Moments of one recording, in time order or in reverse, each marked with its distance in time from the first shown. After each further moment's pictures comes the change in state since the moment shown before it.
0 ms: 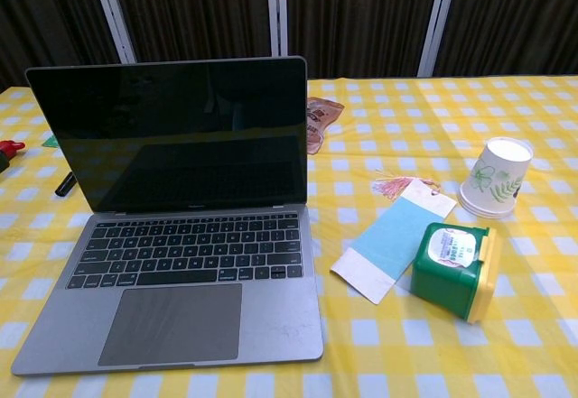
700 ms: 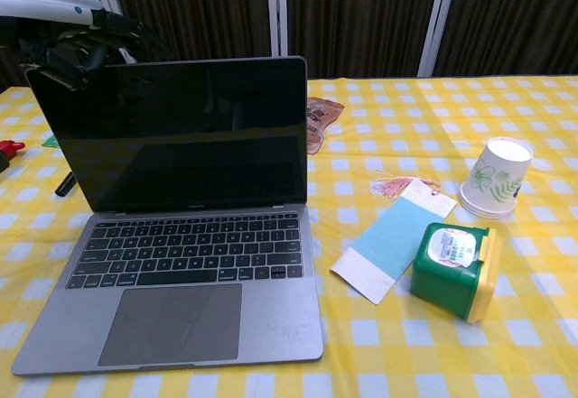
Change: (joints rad) left arm -0.309 -0.111 -0.031 0.098 -0.312 -0.311 0.012; right arm 0.005 -0.007 0.012 0.016 0.033 -0.014 0.005
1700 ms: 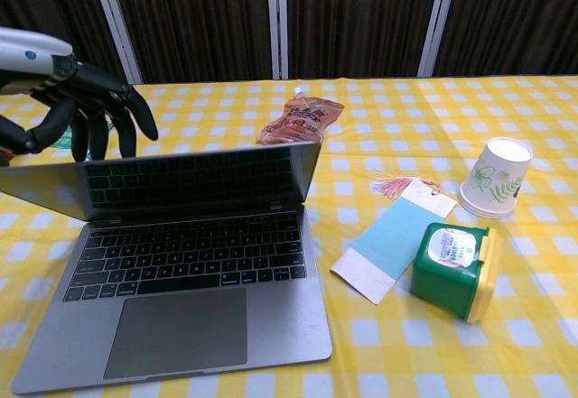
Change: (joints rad) left arm 0.106 0.143 0.119 -0.170 0.440 -0.047 -0.312; right arm -0.009 0.008 -0.007 -0.021 -0.010 0.017 -0.016
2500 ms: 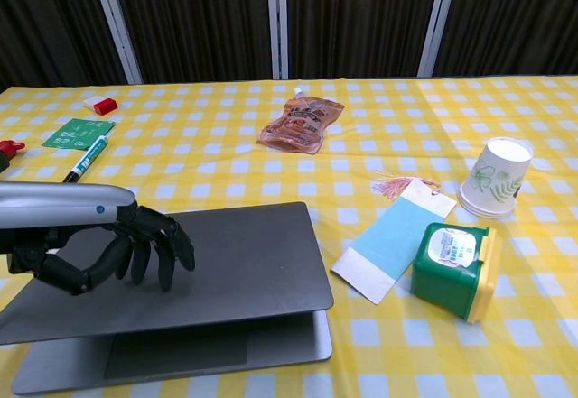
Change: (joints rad) left arm -0.022 -0.301 0.120 0.164 -0.033 -0.046 0.139; right arm -0.001 0.009 0.005 0.002 0.019 -0.011 0.017
